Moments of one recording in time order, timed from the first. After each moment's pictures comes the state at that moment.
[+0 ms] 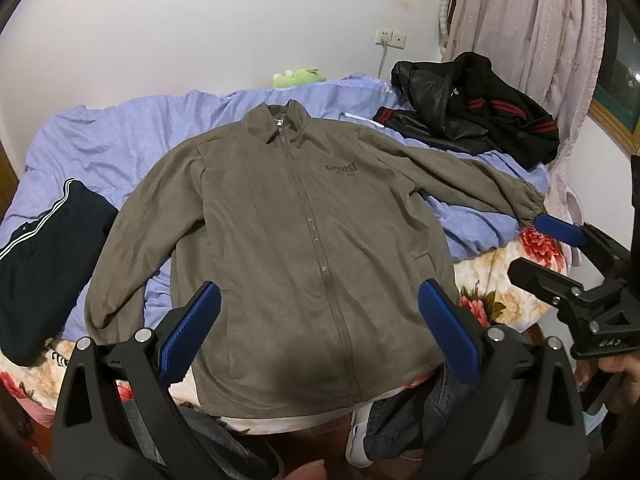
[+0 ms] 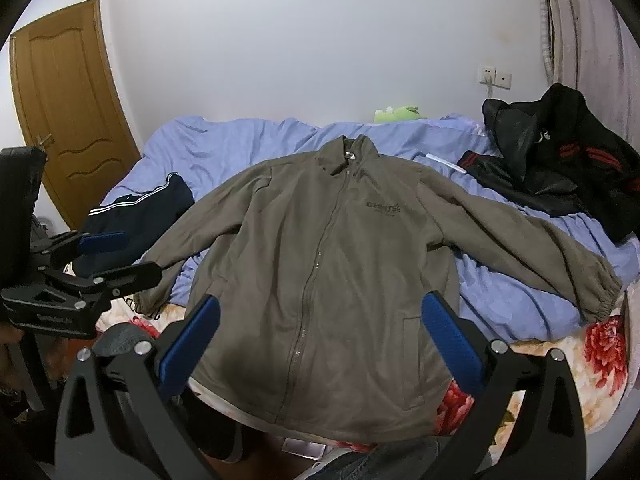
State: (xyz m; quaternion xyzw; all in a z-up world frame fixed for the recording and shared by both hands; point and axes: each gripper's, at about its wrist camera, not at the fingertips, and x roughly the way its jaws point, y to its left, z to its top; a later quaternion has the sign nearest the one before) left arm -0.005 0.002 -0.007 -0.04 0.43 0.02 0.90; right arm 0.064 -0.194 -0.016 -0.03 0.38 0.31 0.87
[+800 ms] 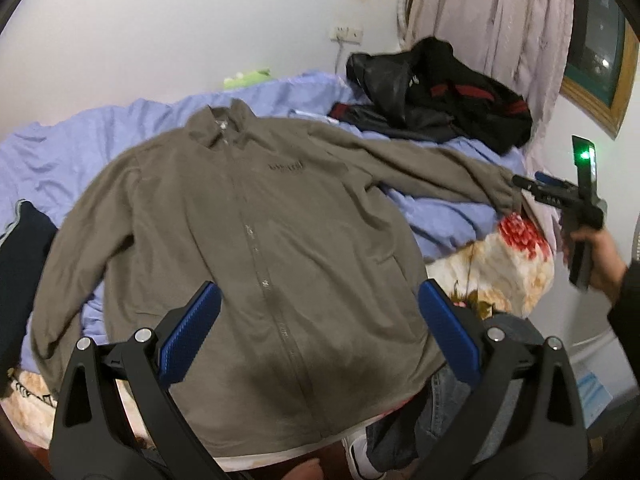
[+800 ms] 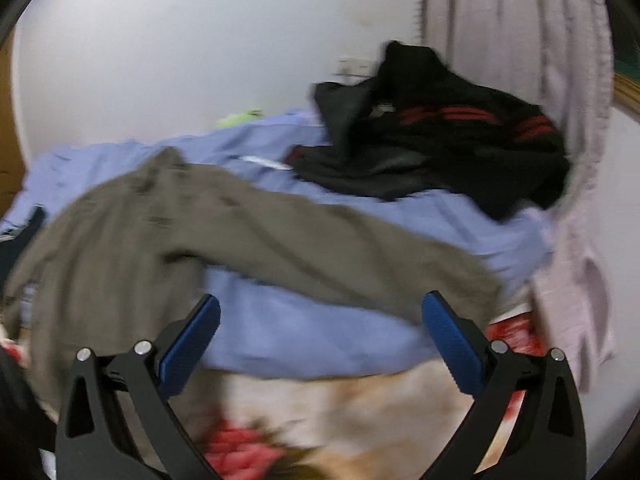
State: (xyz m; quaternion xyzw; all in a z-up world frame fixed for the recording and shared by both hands) left arm 0.043 -0.046 -0.061 -0.05 0.38 -0.06 0.92; right arm 0.231 -0.446 -0.107 -0.06 0.36 0.09 0.93
